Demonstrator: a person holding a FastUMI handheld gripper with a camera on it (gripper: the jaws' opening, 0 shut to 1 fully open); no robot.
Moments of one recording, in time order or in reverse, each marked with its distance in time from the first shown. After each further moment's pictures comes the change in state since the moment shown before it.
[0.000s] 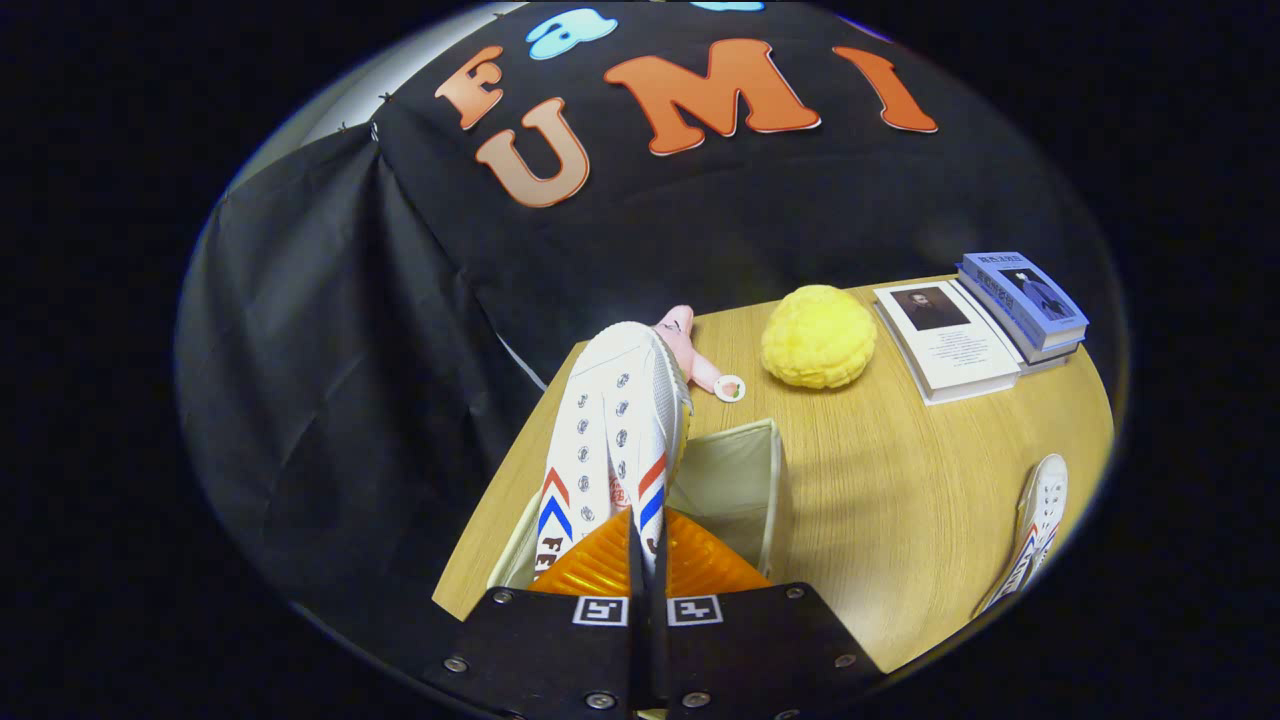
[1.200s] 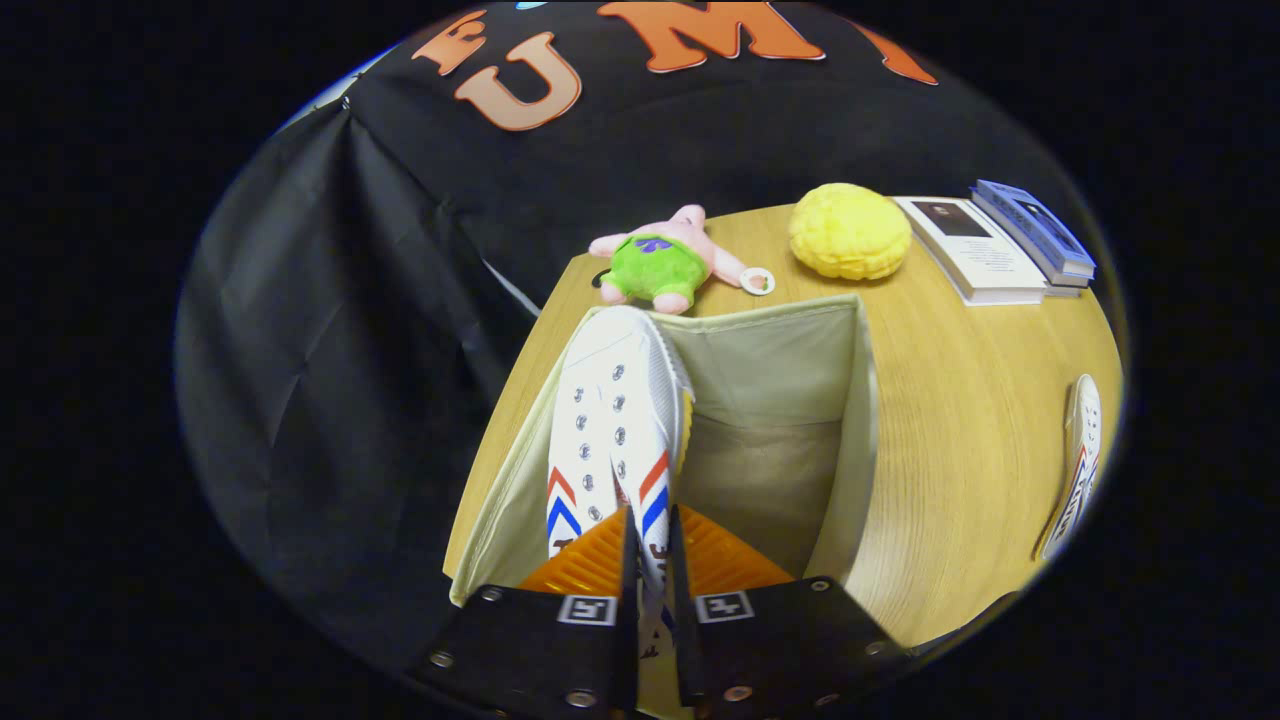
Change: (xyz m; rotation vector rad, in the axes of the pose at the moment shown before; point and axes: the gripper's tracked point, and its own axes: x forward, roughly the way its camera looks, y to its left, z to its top) arm 0.020 0.056 -0.075 0.070 0.260 0.021
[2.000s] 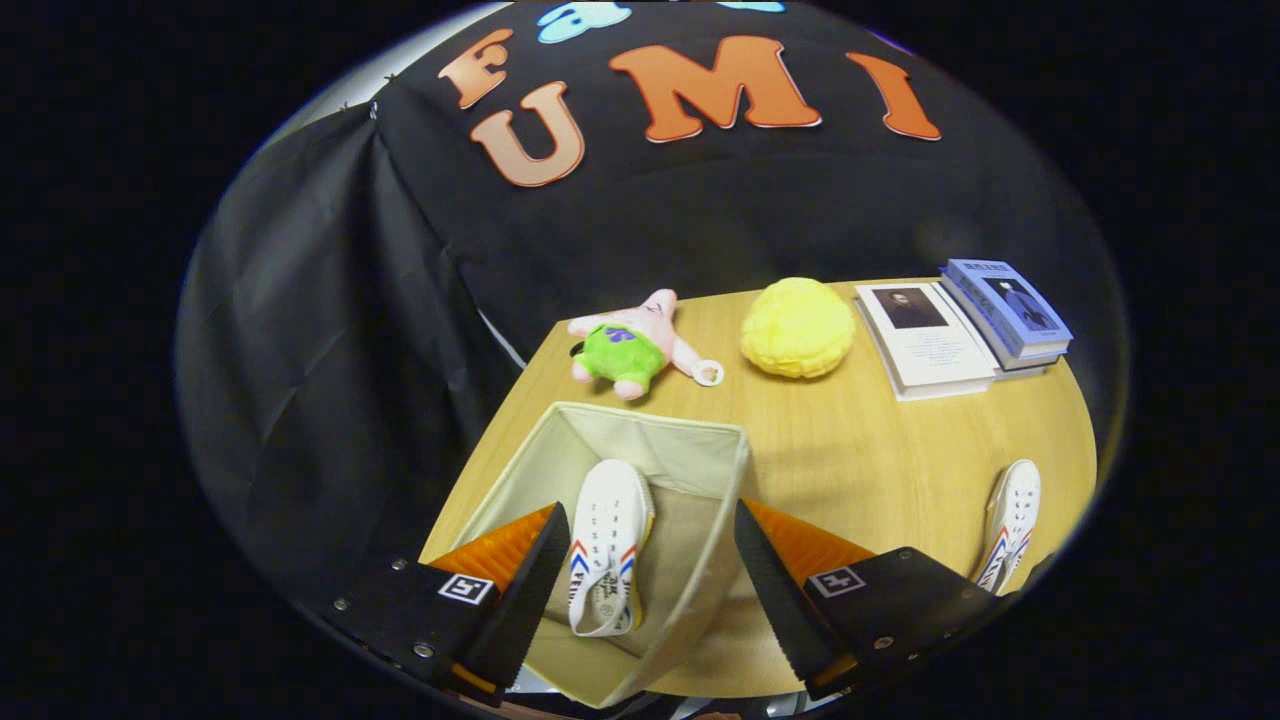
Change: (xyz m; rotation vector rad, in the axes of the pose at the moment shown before) arm -0.078 -0.092 0.072 -0.055 -0.246 -0.130
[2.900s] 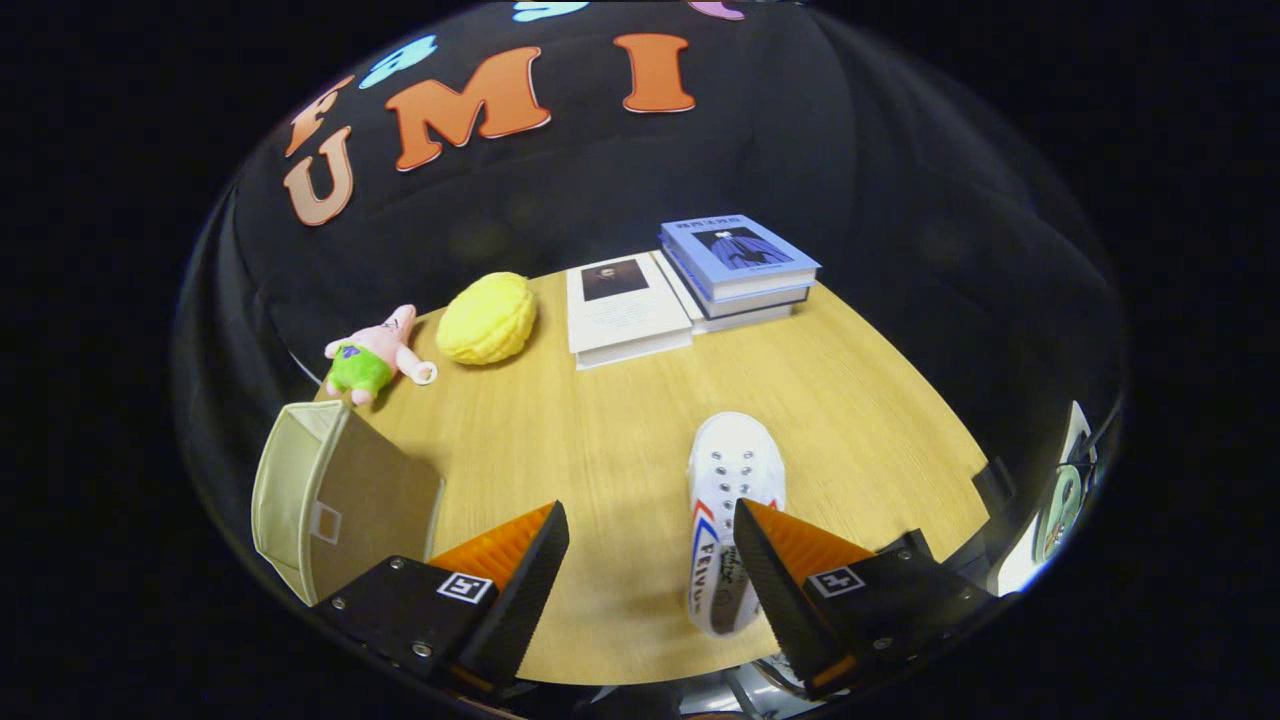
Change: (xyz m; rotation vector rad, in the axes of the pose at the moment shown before) arm -0.087 -0.270 -0.062 0.165 0.014 -0.474
